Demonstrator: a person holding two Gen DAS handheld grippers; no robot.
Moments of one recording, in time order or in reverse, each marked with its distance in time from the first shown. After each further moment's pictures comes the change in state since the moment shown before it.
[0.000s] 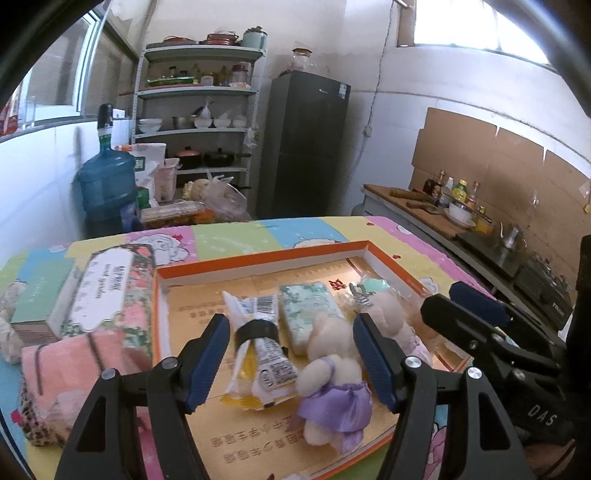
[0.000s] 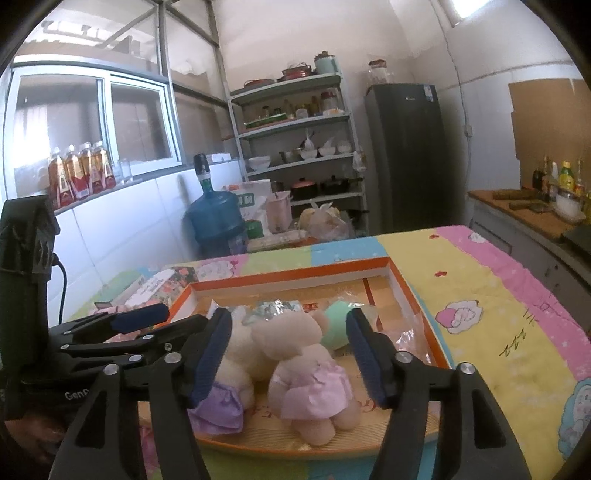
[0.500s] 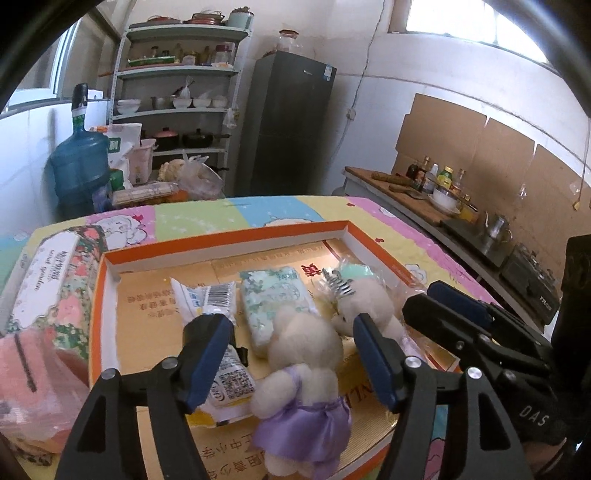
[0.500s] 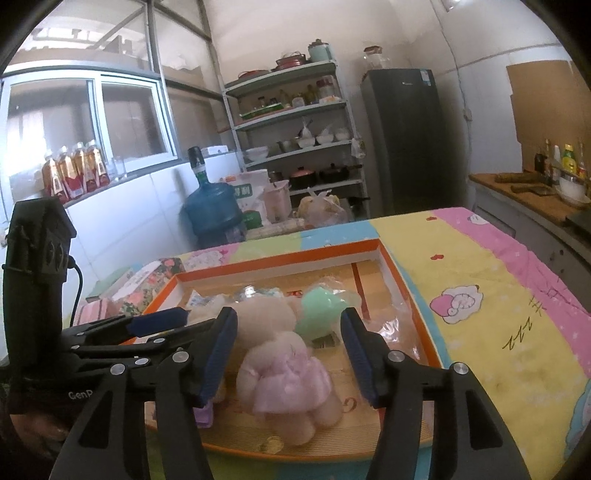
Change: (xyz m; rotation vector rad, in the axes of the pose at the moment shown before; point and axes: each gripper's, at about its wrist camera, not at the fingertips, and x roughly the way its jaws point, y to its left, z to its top) left arm 0.043 -0.016 -0.003 -0.002 0.074 -0.087; right arm 0.019 -0.032 -0.009 0.039 0.048 0.028
